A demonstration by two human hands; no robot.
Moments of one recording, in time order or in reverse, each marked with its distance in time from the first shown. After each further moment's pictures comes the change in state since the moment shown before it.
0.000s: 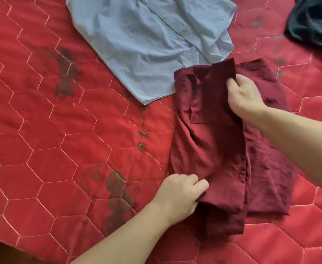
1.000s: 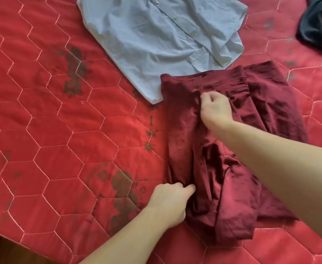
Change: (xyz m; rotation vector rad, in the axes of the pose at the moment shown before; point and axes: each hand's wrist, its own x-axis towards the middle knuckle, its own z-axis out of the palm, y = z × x) left_hand -0.022 -0.009 -0.006 0.055 -0.459 -0.347; right_hand -0.036 -0.030 0.075 0.171 0.015 0.057
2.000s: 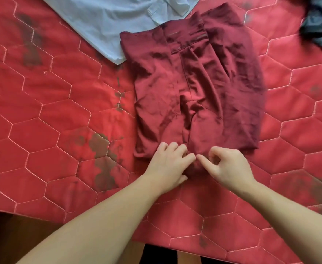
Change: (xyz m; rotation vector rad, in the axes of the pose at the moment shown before) left_hand -0.014 0.055 0.038 0.191 0.242 0.326; right_hand -0.219 0.144 -0.113 -0.458 -0.189 -0.120
